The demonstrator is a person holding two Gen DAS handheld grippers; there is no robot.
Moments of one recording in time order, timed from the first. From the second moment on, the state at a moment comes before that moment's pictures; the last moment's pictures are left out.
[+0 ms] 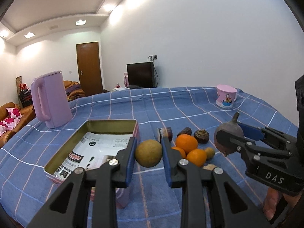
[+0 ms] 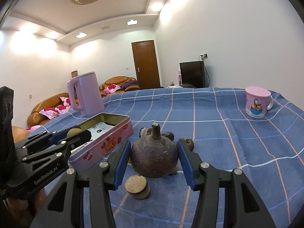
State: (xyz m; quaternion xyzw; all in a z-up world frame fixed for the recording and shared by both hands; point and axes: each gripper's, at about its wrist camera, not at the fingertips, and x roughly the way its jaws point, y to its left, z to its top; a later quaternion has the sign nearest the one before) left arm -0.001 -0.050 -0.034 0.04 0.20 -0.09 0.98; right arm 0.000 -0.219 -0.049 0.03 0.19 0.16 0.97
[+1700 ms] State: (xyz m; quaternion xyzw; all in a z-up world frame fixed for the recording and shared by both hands) left arm 0.080 0.072 -0.054 0.00 0.29 0.03 0.96; right arm 0.091 -0.068 -0.050 -0.05 0.25 0.27 0.93
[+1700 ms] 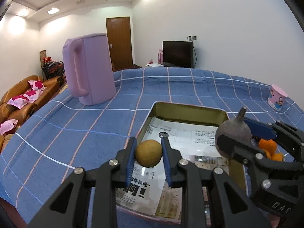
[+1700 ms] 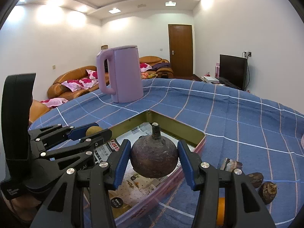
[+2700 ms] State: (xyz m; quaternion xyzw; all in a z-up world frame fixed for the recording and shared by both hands) left arm 0.096 0.071 -0.066 0.00 0.34 0.02 0.94; right arm 0.113 -0.054 -0.065 -0.06 0.31 0.27 0.91
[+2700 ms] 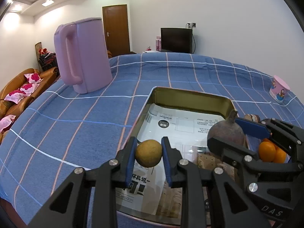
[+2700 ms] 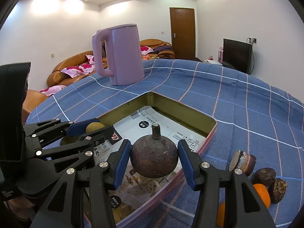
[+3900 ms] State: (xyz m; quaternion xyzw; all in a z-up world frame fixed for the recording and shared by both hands) left arm 0.031 0.002 -0.046 0.01 0.29 -0.04 0.96; right arm 0.026 -0.192 -0.078 -0.04 0.31 0.13 0.94
